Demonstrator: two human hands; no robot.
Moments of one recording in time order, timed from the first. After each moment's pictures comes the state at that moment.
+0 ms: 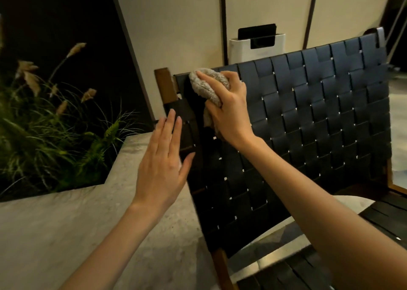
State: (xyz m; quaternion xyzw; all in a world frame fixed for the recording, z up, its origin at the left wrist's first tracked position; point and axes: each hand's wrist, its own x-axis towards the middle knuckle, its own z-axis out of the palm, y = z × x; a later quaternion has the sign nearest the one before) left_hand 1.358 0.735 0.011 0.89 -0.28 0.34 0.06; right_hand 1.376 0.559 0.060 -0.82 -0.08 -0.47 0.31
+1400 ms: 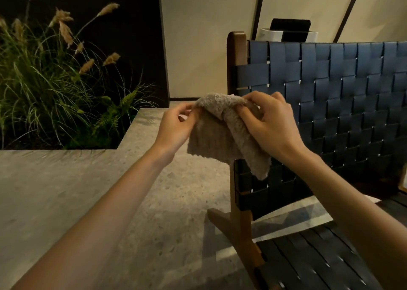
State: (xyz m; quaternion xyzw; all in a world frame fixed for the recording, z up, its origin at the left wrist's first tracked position) left_hand 1.374 0.816 0.012 0.76 -0.19 0.09 0.61; right_hand 1.295 0.643 0.038 -0.90 -0.05 -0.33 0.28
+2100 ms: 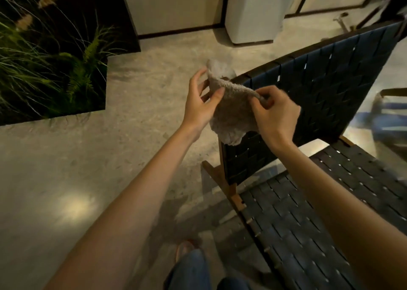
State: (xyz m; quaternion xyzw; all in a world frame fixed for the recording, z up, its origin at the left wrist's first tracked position) left_hand 1.431 0.754 0.159 0.68 -0.14 -0.15 0.70; right_hand 1.332 0.631 0.176 -0.88 0.28 -0.26 0.30
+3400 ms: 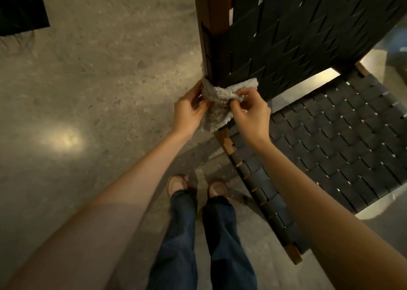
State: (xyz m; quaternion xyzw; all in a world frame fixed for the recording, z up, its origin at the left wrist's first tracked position) left_hand 1.370 0.763 -0.003 0.78 -0.09 -0.25 0.57; right_hand 1.289 0.644 0.031 -0.80 0.35 -0.08 0.49
